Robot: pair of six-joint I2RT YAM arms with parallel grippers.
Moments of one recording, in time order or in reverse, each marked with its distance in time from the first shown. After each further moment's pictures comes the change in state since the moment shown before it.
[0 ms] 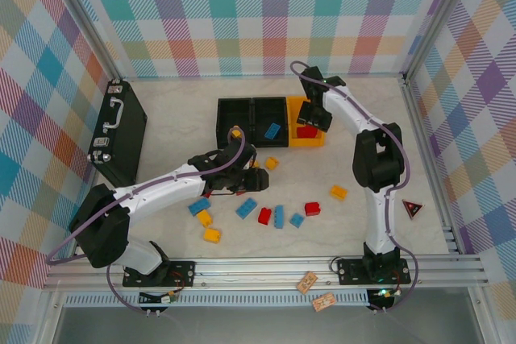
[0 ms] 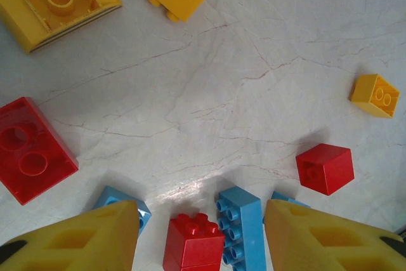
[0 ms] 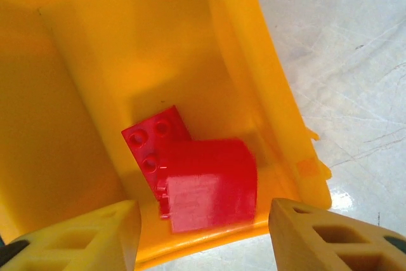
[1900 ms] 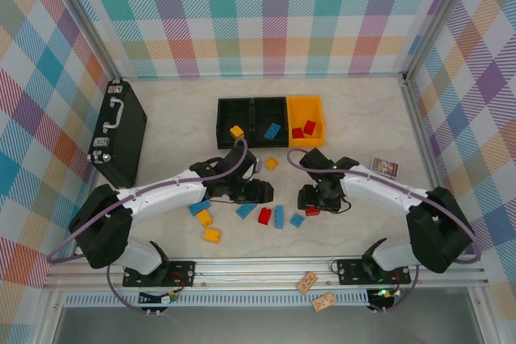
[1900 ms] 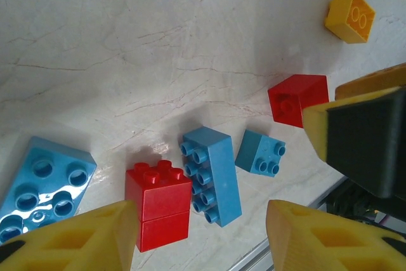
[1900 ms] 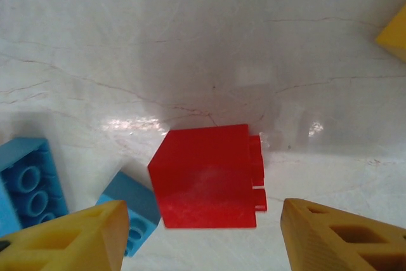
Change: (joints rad) left arm -0.027 -0.003 -0.079 0.056 0.204 0.008; right arm 0.315 -0.751 -1.091 0.212 -0.171 0.023
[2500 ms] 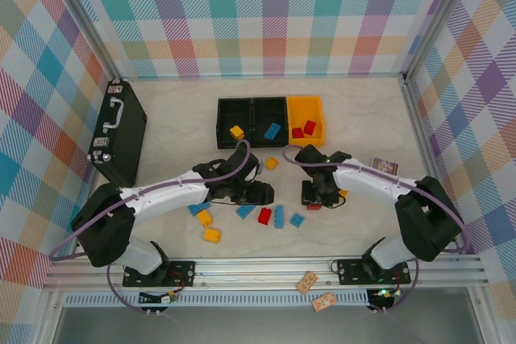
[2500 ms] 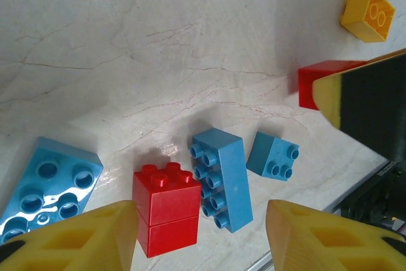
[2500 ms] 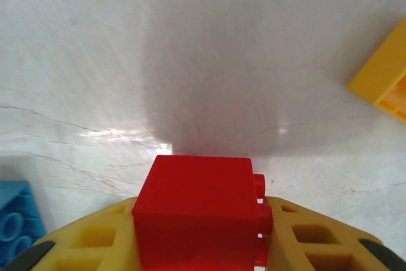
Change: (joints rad) left arm -0.019 0.014 0.000 -0.002 -0.047 -0.003; right arm 0.000 0.079 0.095 -0.037 0.078 -0.016
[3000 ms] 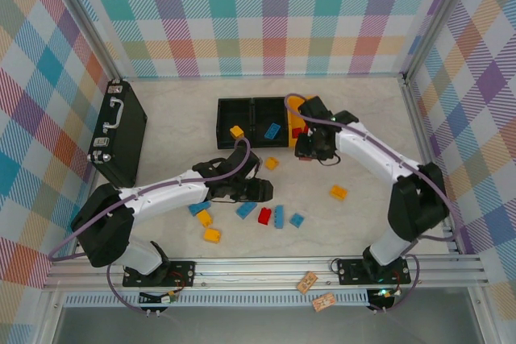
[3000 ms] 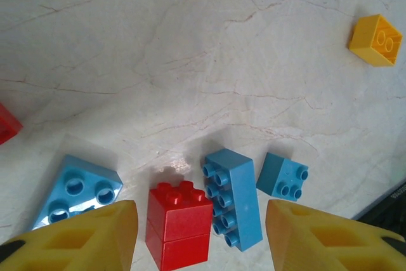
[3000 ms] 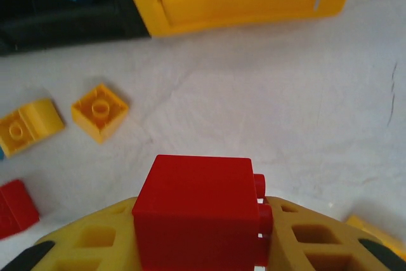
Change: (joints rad) left arm 0.000 -0.005 0.016 -0.006 -0.080 0.000; right arm -0.166 0.182 0.454 -0.034 0.017 -0.115
